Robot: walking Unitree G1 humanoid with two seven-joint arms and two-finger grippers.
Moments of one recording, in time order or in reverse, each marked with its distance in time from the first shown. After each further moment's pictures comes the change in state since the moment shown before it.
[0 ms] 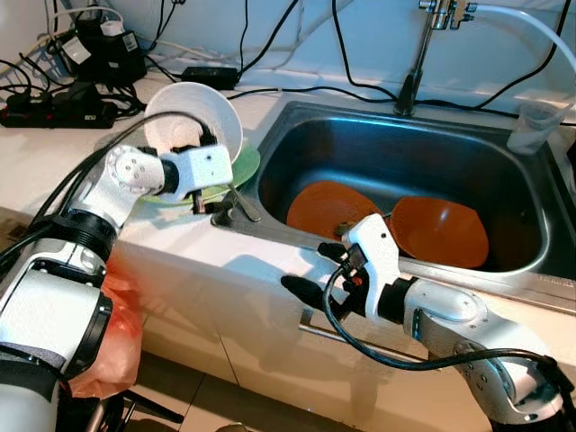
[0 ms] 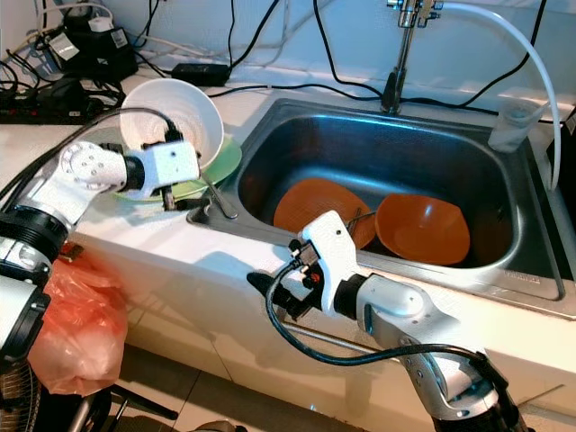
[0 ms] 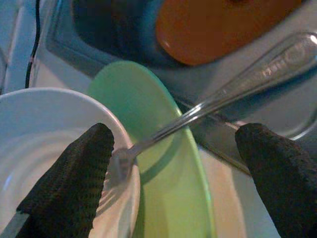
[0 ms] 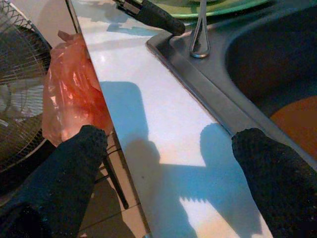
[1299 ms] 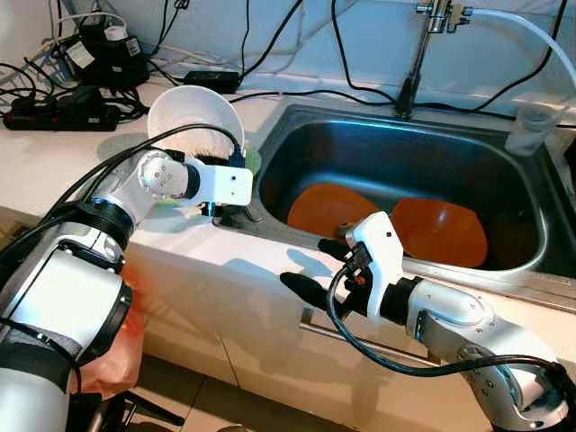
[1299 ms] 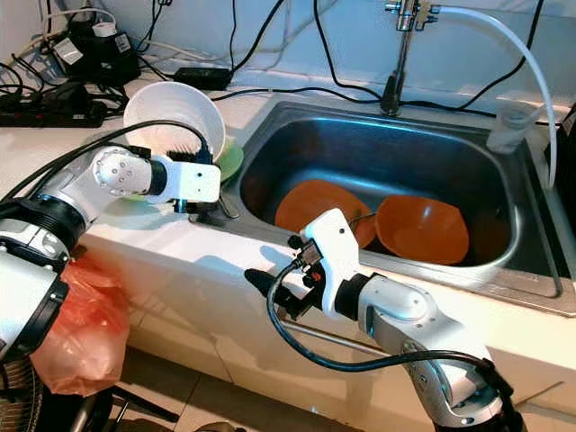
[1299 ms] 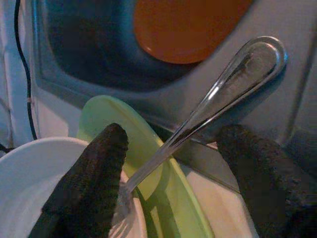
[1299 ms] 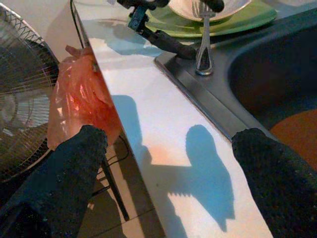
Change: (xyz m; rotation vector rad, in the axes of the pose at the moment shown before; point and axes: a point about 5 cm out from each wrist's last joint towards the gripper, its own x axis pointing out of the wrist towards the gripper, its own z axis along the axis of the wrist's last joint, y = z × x) left arm 0.018 -0.008 0.015 0.245 0.043 -0.072; right arm -0.003 0.005 0.006 0.004 -0.048 0.005
